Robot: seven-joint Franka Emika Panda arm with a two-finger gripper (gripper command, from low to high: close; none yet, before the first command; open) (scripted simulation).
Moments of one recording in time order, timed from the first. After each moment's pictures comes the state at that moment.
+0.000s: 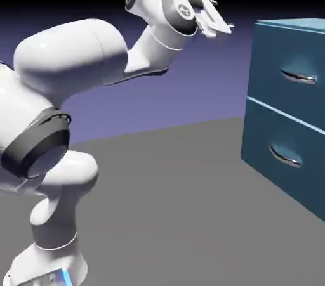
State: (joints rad) arm 1.21 -0.96 -0.84 -2.19 -1.56 2.68 -1.01
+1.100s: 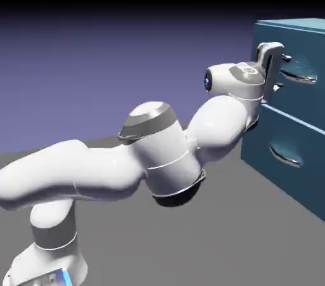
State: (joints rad) arm 2.17 -1.27 -1.50 -1.70 -2.80 2.40 -2.40
